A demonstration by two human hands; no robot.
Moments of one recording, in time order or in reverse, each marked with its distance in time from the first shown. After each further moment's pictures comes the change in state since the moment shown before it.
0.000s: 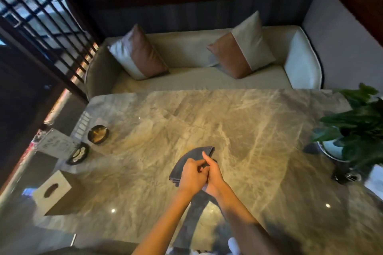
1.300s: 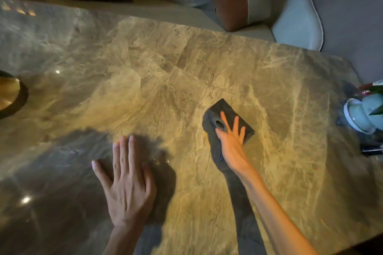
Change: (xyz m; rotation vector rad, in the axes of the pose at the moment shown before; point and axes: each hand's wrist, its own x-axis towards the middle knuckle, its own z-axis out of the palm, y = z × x) left_hand 0.087 -0.326 -0.089 0.425 0.282 -0.036; right_hand 0.201 0.064 0.006 -1.193 0.602 -0.430
